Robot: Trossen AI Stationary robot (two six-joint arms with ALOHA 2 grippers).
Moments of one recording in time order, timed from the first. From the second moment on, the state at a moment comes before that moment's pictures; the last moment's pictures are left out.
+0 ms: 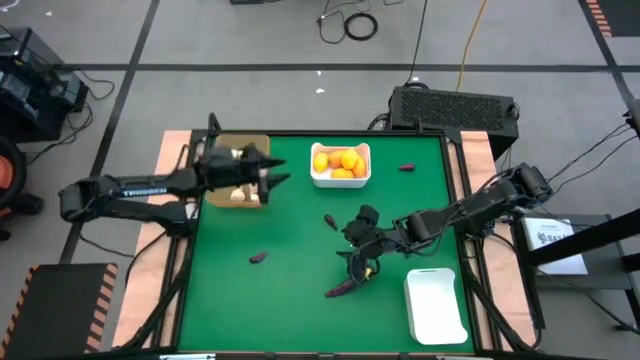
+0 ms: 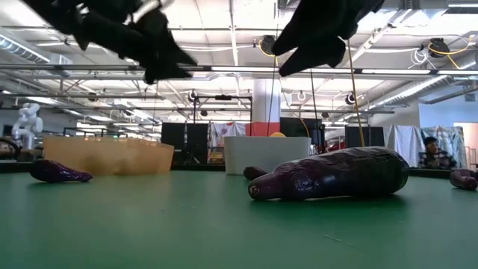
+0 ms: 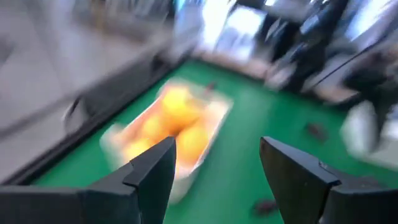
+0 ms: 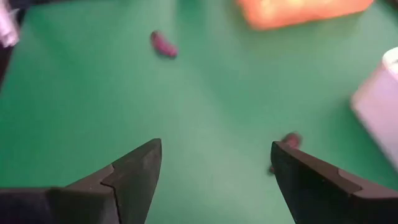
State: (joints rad) left arm 0.38 1.02 0.56 0.20 0.09 -0.15; right arm 0.34 1.53 1.06 -0.29 0.39 0.47
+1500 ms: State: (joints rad) left arm 0.31 1.01 0.38 0.74 0.11 0.16; right arm 0.47 1.78 1.10 -0.36 0.10 0.12
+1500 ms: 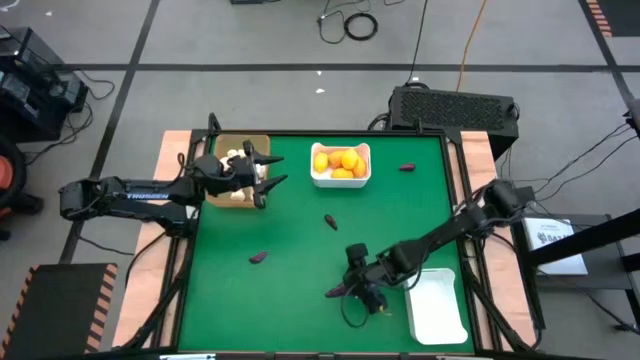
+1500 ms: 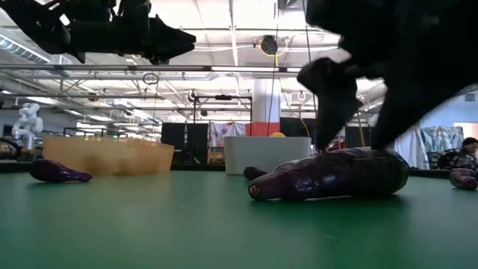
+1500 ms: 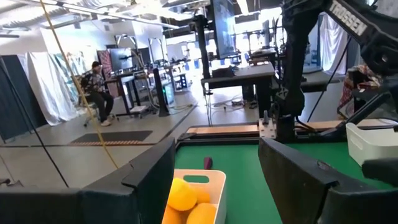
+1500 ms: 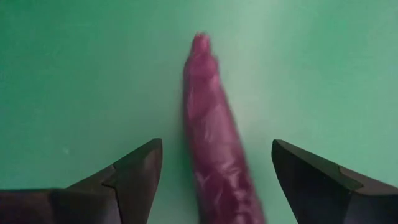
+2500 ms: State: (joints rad) left arm 0.31 1.01 0.38 0.71 0.10 0.27; right arm 0.45 1.84 1.24 -0.51 0.10 0.26
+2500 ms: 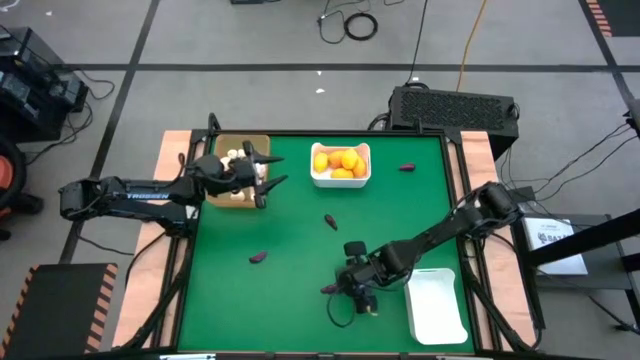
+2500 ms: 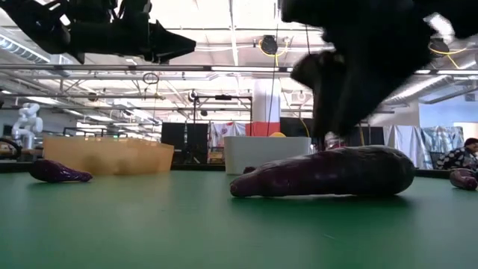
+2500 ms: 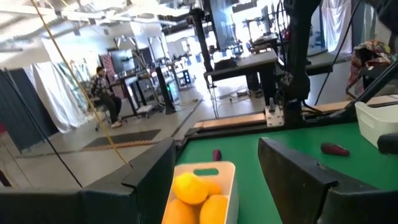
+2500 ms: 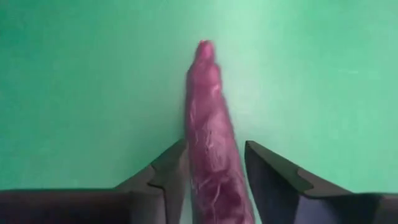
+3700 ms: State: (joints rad) left arm 0.31 1.01 0.38 0.72 0.10 0.24; right arm 0.46 2.09 1.53 -0.84 0.12 0.33
